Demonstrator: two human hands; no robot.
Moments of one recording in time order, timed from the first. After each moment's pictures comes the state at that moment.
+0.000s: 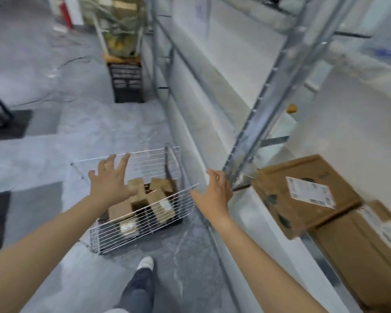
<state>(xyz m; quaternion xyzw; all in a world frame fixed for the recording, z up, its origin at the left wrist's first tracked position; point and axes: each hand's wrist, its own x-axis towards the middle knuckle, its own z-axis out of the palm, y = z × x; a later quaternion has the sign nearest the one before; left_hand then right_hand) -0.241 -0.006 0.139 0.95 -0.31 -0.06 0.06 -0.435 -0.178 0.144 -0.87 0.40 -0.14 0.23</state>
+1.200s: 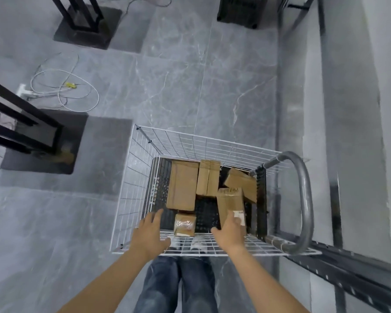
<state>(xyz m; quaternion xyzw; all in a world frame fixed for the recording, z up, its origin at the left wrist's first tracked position) -0.067 0.012 -0.178 0.90 -0.09 -0.41 0.08 -0.122 -0.203 -0.182 -0.80 0.37 0.32 0.34</state>
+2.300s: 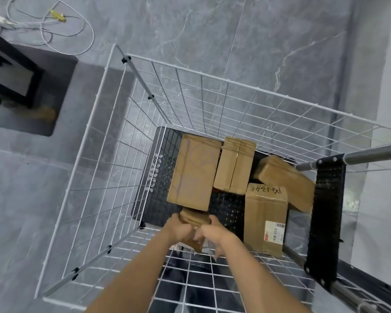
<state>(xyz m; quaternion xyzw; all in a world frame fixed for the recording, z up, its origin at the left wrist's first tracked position) -0.057 -0.030 -0.441 0.72 0.25 -0.56 0.33 -0.076 -0.159 -0.422 -0.57 0.42 0.54 0.46</state>
